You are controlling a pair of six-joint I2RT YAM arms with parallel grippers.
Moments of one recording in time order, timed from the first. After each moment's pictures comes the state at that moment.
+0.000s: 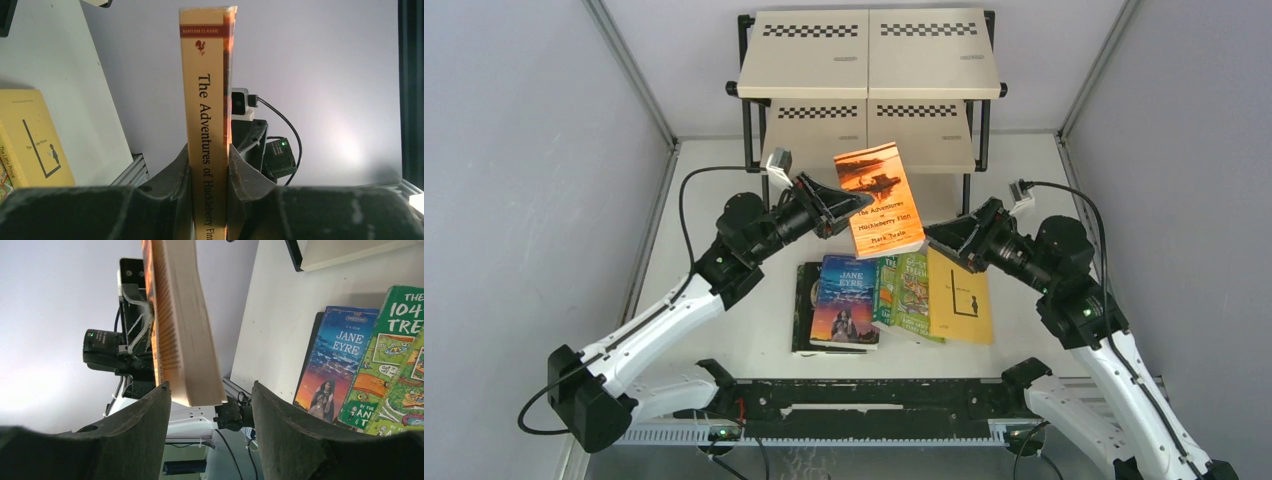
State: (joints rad) left arm -0.70 1.09 0.94 0.25 0.26 -1.37; right arm 0.43 0.70 0.93 -0.40 -0.41 1.12
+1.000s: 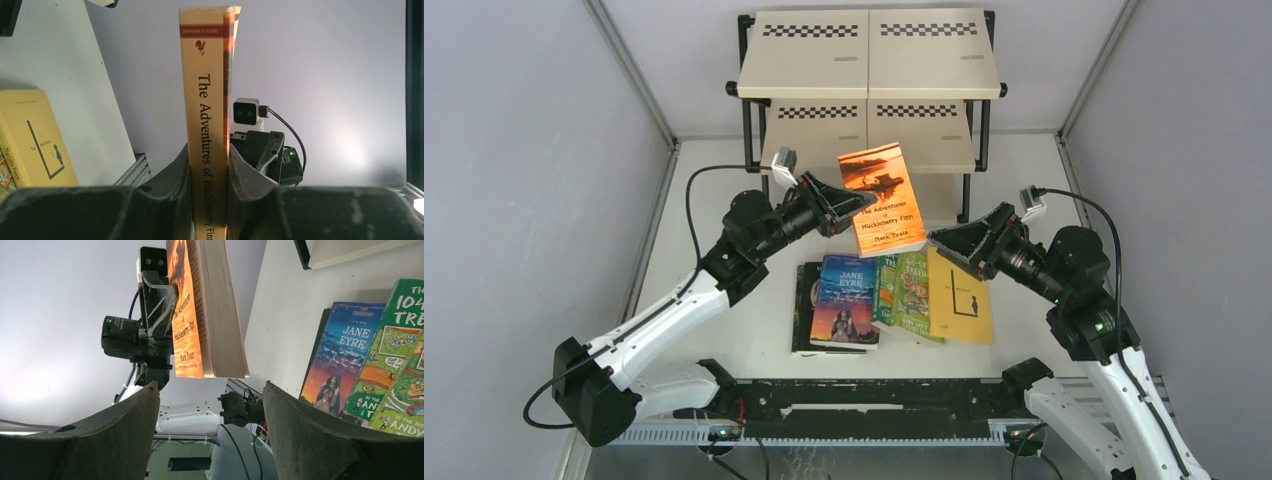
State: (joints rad) left arm -0.70 1.13 0.94 0.27 0.27 -1.37; right arm 0.38 0.63 0.93 -0.44 -0.46 1.14
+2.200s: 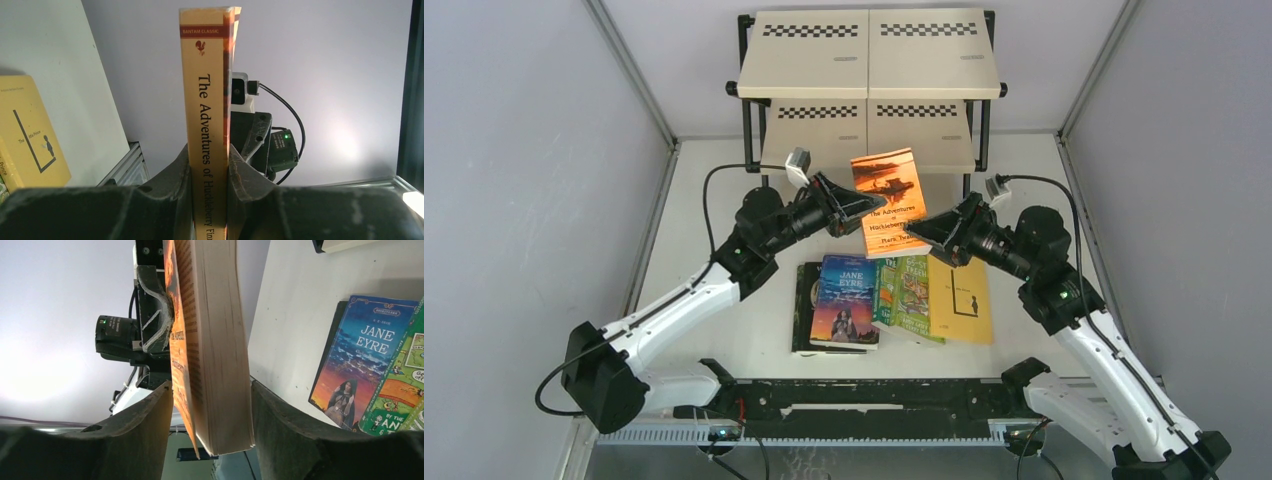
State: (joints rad) left arm -0.70 1.20 0.94 0.34 0.34 -1.42; right arm 0.46 0.79 0.88 -0.25 -0.47 1.19
